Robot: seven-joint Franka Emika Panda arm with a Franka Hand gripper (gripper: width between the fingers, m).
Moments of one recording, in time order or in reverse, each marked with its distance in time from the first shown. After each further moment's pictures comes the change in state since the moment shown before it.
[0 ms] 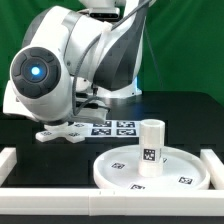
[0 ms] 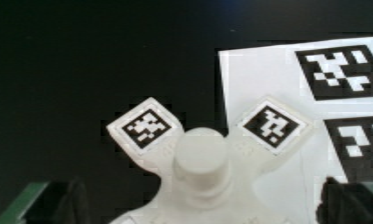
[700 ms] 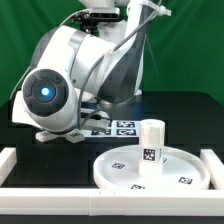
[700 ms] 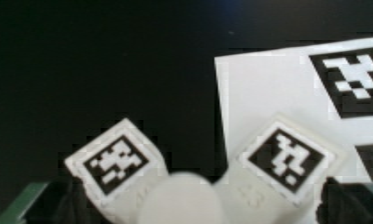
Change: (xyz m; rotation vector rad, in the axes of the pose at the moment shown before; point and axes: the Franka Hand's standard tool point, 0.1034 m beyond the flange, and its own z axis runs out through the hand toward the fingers) arm -0.003 -0.004 0.040 -0.001 -0.053 0.010
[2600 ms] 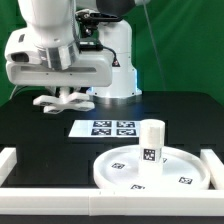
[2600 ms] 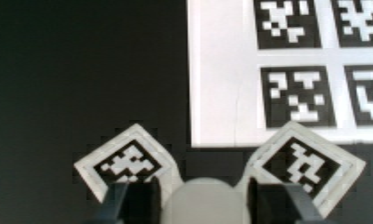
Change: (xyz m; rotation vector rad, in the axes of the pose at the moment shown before) arm -0.038 0.003 -0.112 0.064 0.583 -0.095
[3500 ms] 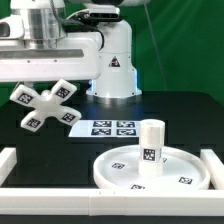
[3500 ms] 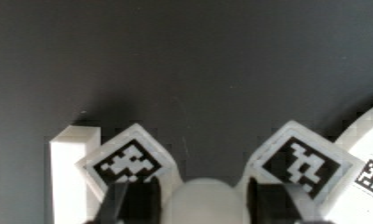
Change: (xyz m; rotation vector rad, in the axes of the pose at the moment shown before) arm 0.064 0.013 -0.039 -0.012 0.452 -0.094
